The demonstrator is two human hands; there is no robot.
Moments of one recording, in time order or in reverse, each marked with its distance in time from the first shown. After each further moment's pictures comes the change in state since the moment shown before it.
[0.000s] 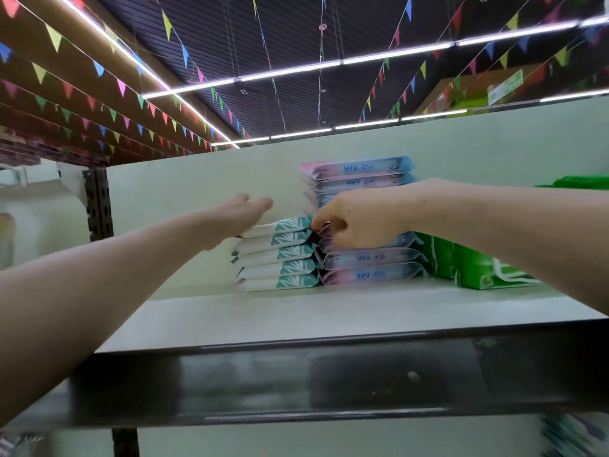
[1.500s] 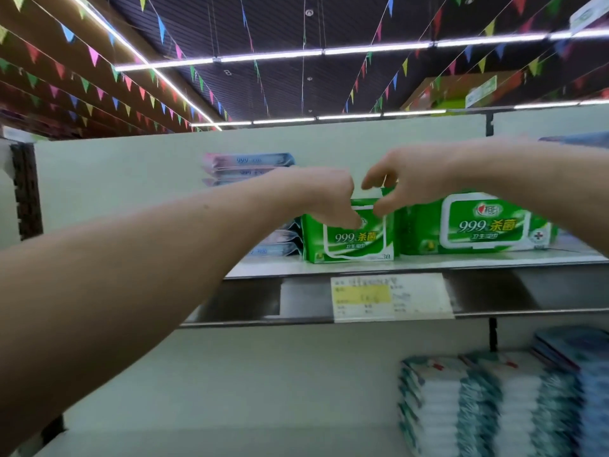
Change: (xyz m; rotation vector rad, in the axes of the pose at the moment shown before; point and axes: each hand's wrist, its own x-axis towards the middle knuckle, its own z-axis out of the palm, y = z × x) left_hand -0.087 0.237 0.111 0.671 -0.037 0.470; right_hand -0.173 0.138 -0.030 -0.039 0.030 0.271
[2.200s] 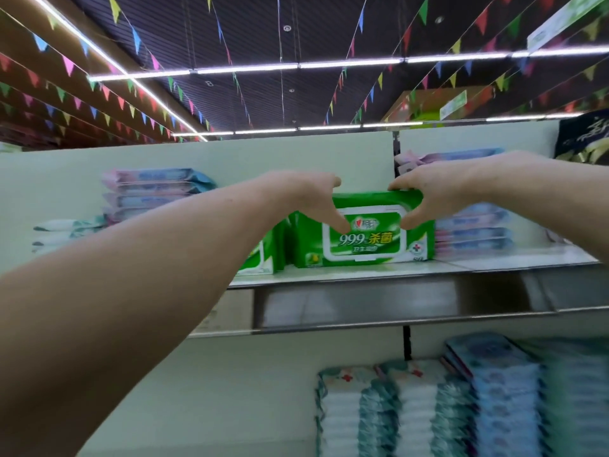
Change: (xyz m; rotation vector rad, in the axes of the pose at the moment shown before) left_hand 0.082 0.117 -0.020 -0.170 -0.020 -0.048; right_hand -0.059 0.174 0.012 -0.110 -0.086 0.184
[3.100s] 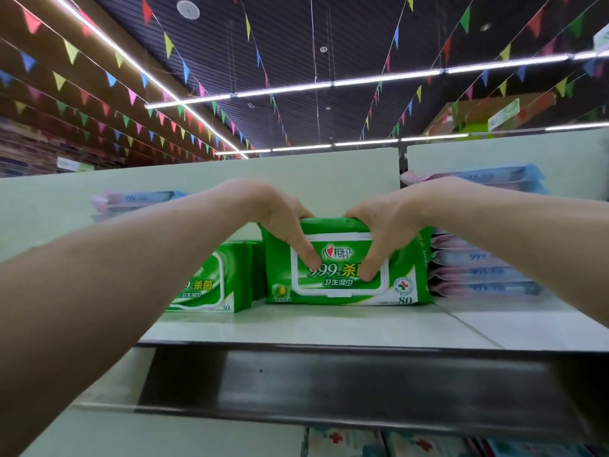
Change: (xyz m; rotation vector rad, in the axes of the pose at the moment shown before) left_hand 0.048 -0.007 -0.008 -0.018 -0.326 -0.131; right_hand 0.071 0.004 0.008 0.132 -0.163 -0.320
